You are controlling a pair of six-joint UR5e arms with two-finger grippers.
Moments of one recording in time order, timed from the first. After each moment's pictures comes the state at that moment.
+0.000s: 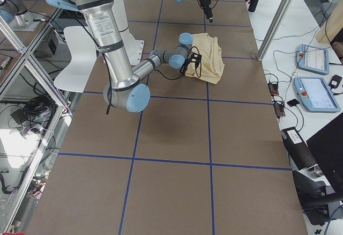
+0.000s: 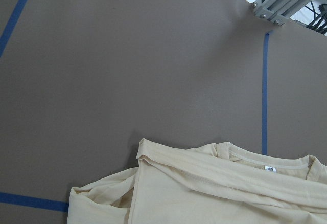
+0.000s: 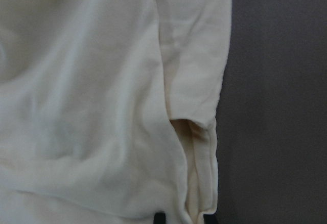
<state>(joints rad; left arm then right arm) -0.80 -2.14 -1.62 -2.02 -1.89 -1.35 0.60 -1.12 1.60 -1.19 2.00 1.49</state>
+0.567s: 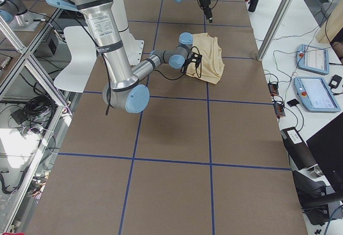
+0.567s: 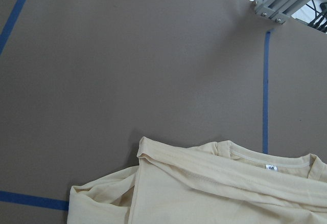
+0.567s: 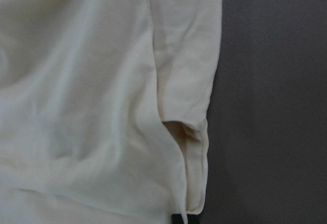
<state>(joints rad) -0.80 -2.14 -1.62 -2.02 -1.89 -1.35 0.60 -1.15 1.64 -1.19 2.01 1.49</state>
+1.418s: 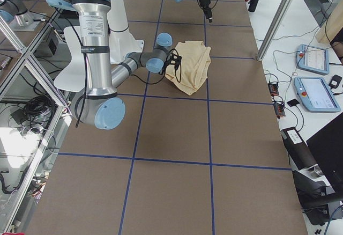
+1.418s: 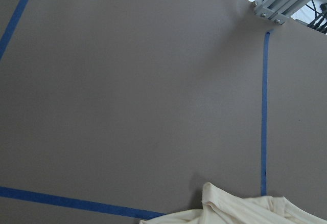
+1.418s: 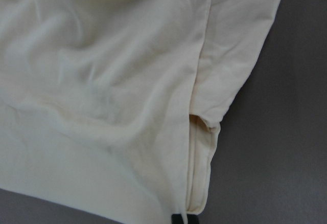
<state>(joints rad) -0.80 -2.14 -1.63 -1.99 -1.89 -1.36 0.49 -1.51 2.03 -1.19 2.09 1.54</state>
